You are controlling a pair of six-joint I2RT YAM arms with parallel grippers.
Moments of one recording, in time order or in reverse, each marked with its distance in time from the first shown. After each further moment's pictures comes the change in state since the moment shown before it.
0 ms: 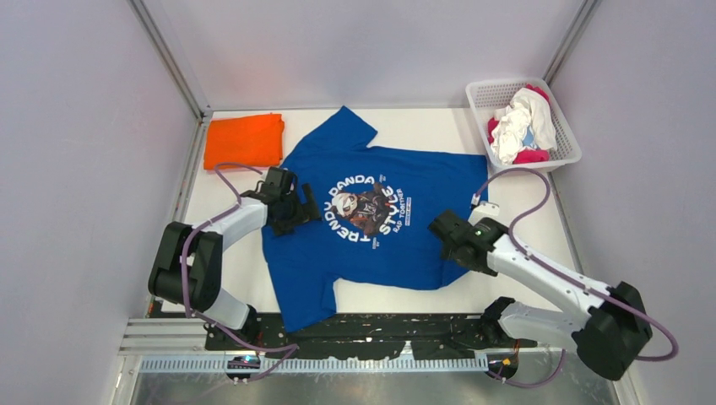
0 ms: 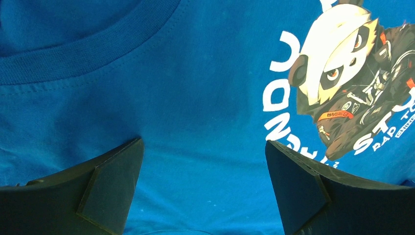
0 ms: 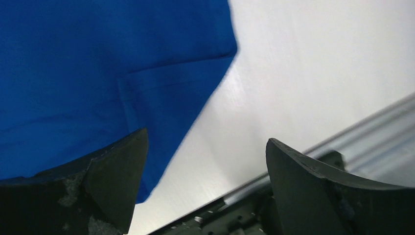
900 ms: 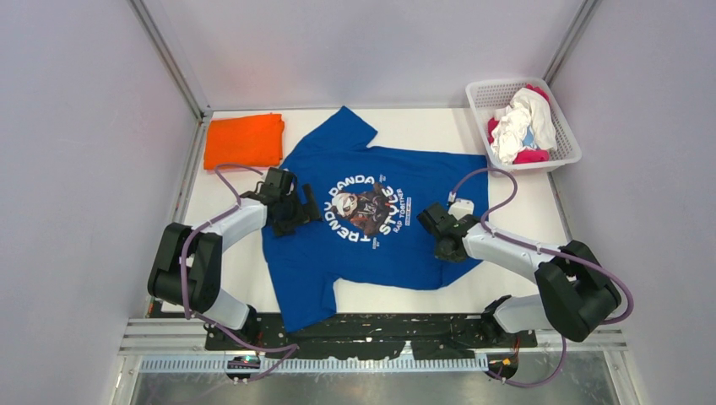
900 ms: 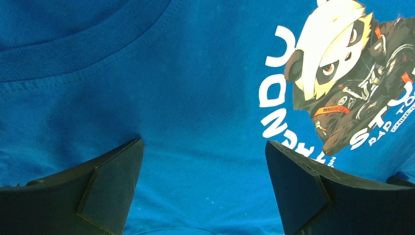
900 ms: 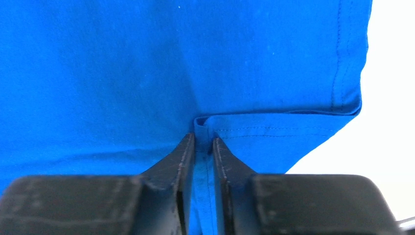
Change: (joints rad) left arm 0.000 -0.009 -0.008 0.005 0.023 0.000; right arm -0.084 0.197 -0.123 0.537 -0.159 -0.211
